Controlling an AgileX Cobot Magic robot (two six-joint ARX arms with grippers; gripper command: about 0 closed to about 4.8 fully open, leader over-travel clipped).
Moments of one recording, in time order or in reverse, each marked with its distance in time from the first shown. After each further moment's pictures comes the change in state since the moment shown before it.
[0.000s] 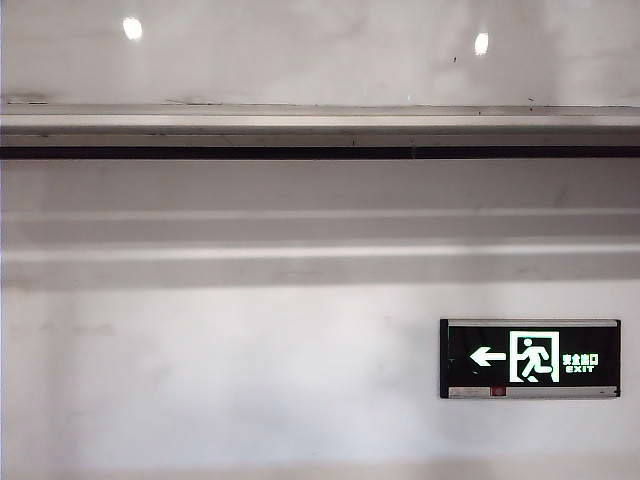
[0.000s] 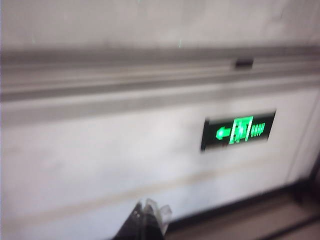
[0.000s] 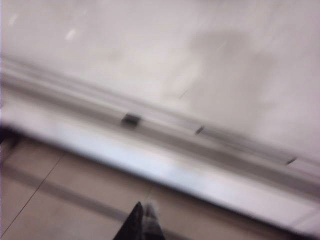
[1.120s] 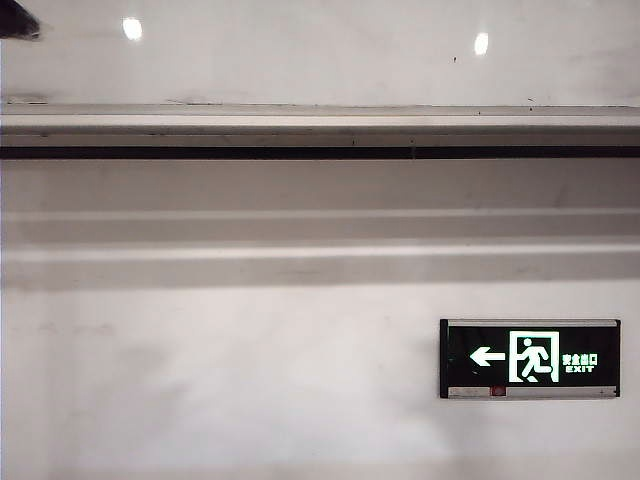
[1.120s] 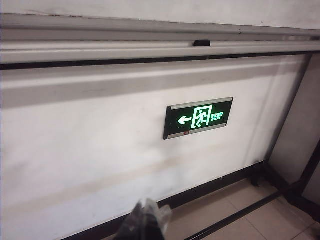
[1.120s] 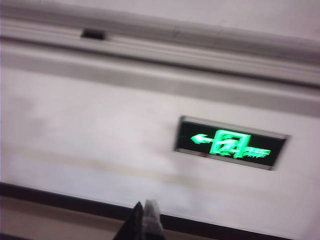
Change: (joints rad) left arm 0.000 -0.004 -0.064 0.044 0.149 -0.051; right arm -0.001 -1.067 -2.010 1.253 0.135 0.065
